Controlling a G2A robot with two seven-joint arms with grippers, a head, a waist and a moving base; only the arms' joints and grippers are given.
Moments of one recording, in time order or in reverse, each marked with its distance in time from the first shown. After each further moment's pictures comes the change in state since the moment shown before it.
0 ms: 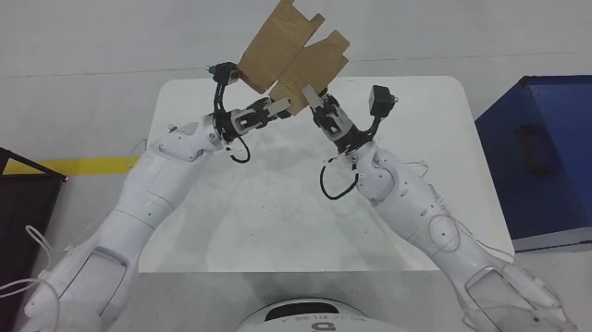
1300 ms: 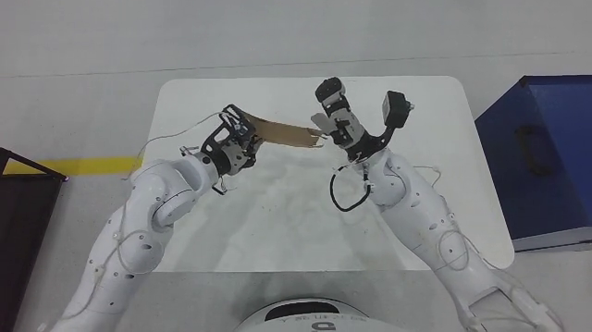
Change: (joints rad) left arm 0.540 0.123 -0.361 -0.831 1.655 0.582 0.198; right arm -0.131 -0.015 0.168 -0.138 -0.129 -0.065 0.062
